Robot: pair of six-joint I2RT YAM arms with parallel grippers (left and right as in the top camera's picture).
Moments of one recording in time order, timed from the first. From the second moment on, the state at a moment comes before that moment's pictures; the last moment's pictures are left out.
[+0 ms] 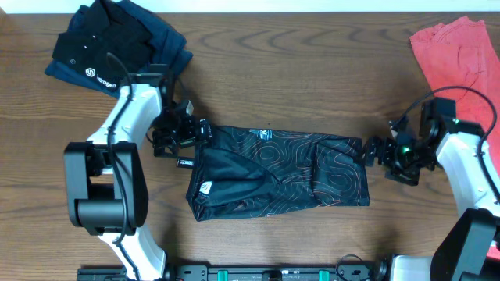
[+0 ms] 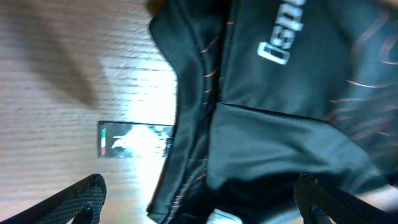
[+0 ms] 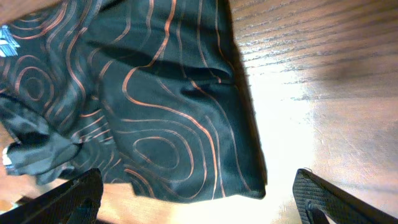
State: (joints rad) left arm -0.03 1.93 1.34 -1.15 0.33 -0.13; right arm -0.22 1.54 1.00 -1.06 -0.41 0.10
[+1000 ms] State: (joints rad) left arm 0.03 1.93 1.21 -1.07 0.42 0.00; right arm -0.22 1.53 1.05 -1.12 -0.45 0.06
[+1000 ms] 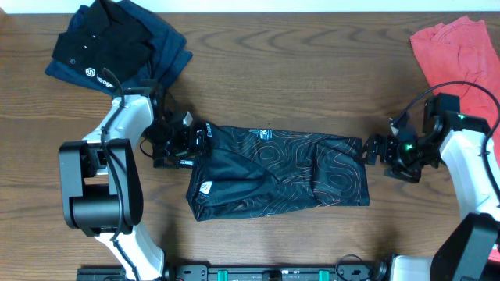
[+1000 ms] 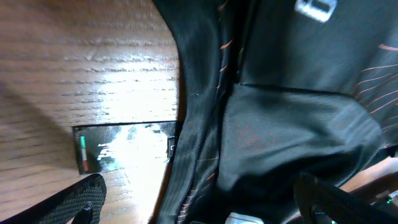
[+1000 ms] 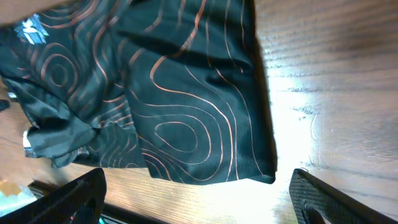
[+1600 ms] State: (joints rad) left arm 0.03 1.90 1.12 -1.00 0.55 0.00; right arm -0.22 1.44 1.11 -1.16 -0.46 0.06
